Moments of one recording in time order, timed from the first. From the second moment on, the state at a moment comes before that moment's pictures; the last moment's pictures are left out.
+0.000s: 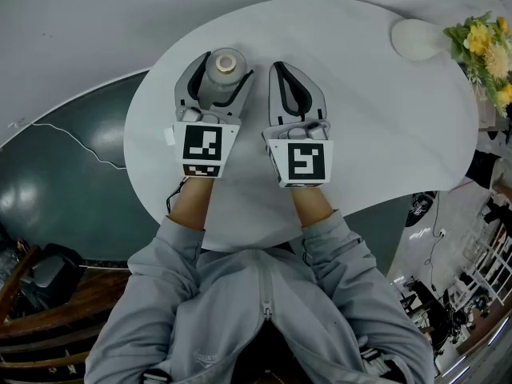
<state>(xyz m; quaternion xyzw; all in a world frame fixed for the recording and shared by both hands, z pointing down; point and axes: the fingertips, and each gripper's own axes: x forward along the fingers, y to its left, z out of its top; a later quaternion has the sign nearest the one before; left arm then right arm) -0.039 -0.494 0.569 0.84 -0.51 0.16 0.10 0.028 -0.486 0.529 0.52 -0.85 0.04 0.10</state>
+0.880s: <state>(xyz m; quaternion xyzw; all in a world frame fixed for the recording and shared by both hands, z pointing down) -0.056 -0.449 0.529 0.84 -0.51 0.15 0.11 0.021 -0.433 0.487 0.52 -0.85 0.04 0.11</state>
